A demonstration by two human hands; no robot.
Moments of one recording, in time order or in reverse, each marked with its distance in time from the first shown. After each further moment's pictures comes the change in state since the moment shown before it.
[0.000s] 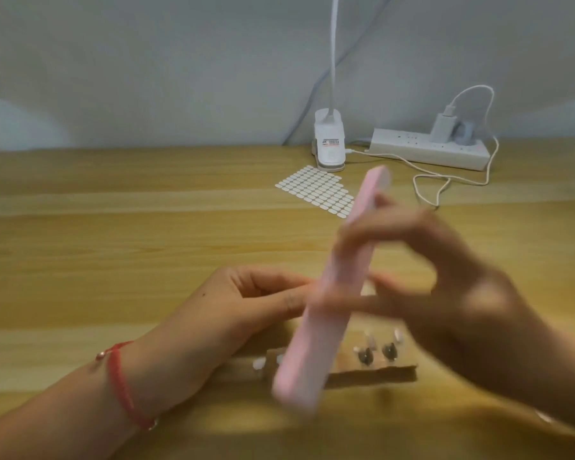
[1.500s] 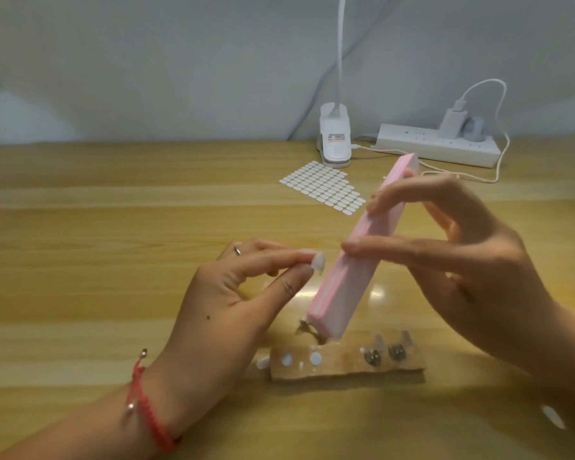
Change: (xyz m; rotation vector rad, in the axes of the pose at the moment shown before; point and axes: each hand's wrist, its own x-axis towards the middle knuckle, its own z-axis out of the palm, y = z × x) left_hand 0.006 -0.016 0.004 0.449 0.391 0.464; right_hand -0.009 0.012 0.007 0.073 -0.005 0.002
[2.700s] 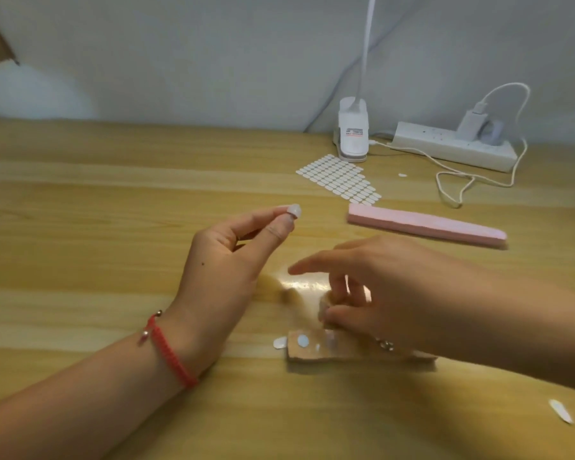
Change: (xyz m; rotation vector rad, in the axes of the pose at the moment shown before) left_hand 0.010 -0.009 -0.011 -0.322 0.205 -0.203; right_hand 0.044 -0.035 0.025 -0.072 -0.817 0.323
